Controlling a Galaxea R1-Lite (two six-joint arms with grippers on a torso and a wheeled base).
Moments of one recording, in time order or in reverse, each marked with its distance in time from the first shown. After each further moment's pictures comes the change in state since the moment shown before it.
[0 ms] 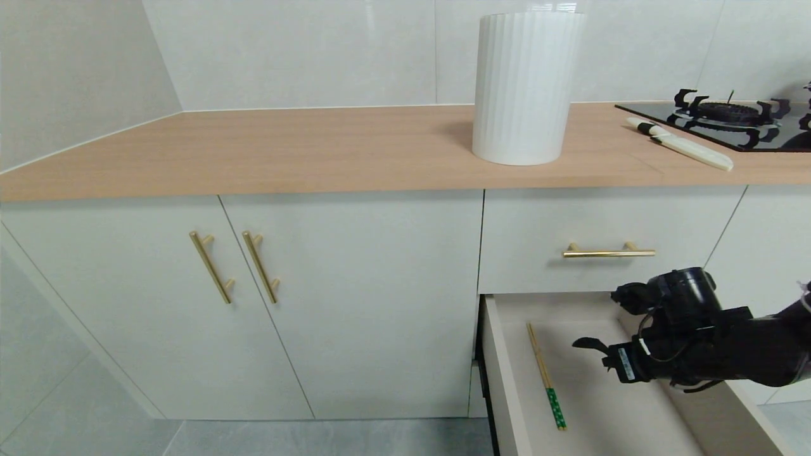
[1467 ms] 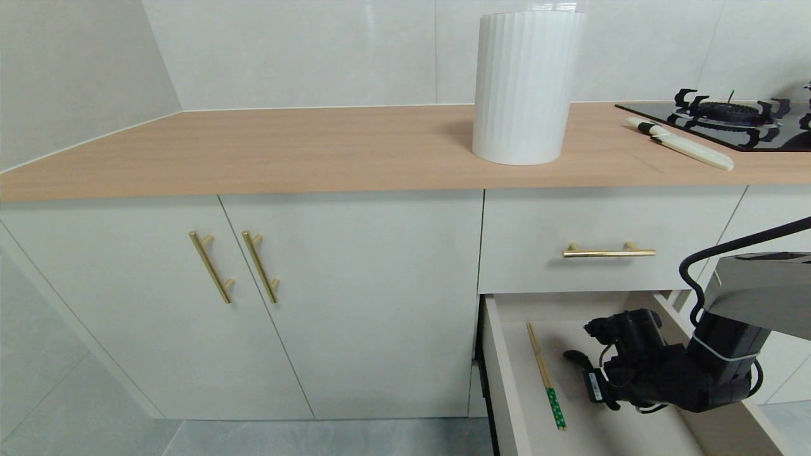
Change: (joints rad) left arm 0.000 0.000 0.000 0.000 0.000 0.000; right arm 0.005 0.377 -0.026 -0.314 -0.100 0.049
